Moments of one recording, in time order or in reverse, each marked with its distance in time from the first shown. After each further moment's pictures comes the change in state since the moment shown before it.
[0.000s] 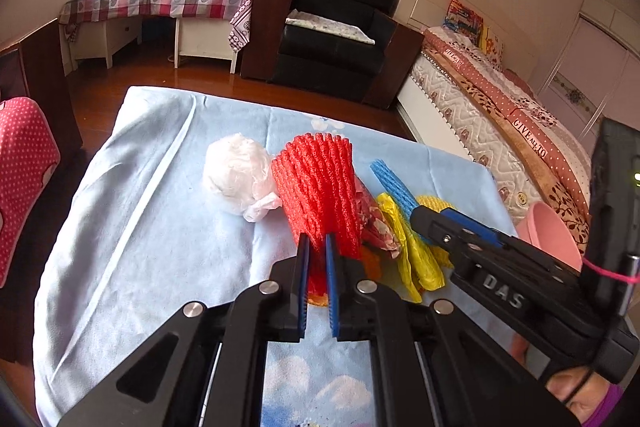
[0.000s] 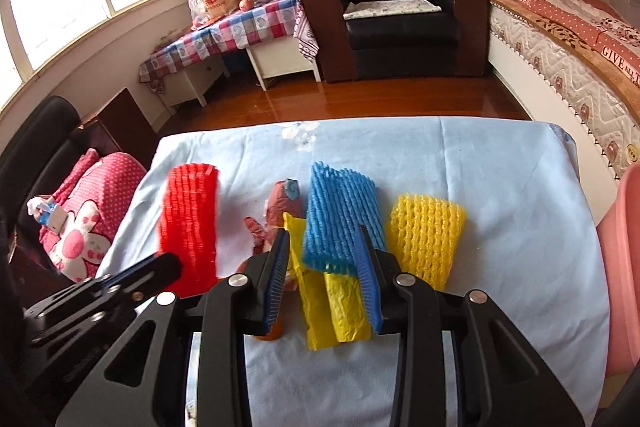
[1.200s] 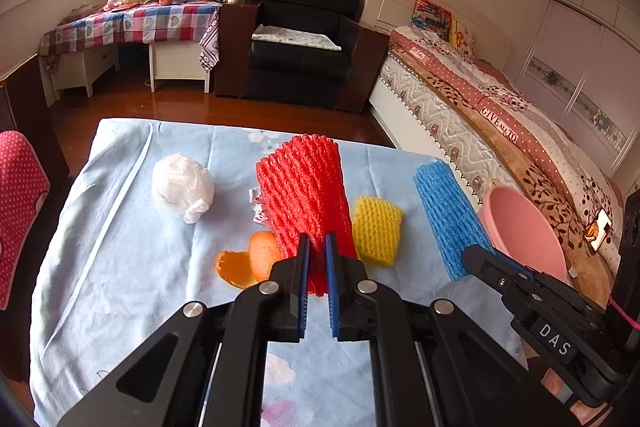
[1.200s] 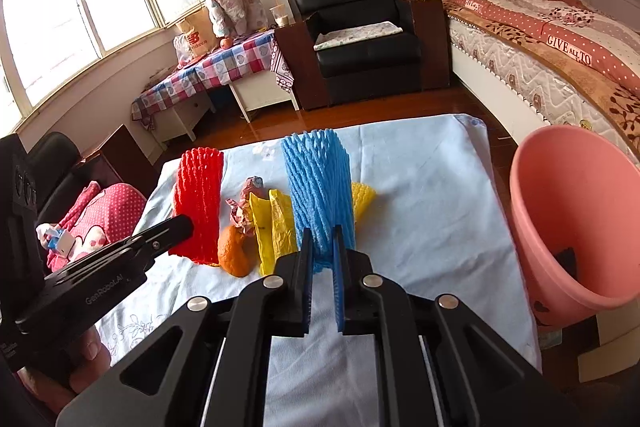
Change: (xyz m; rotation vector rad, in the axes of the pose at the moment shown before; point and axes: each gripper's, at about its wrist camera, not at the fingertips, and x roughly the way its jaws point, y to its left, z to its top) left arm -0.035 -0.075 -0.011 0.100 -0.037 -0.036; right arm -0.106 -0.047 -0.048 0.086 -0.119 -0.020
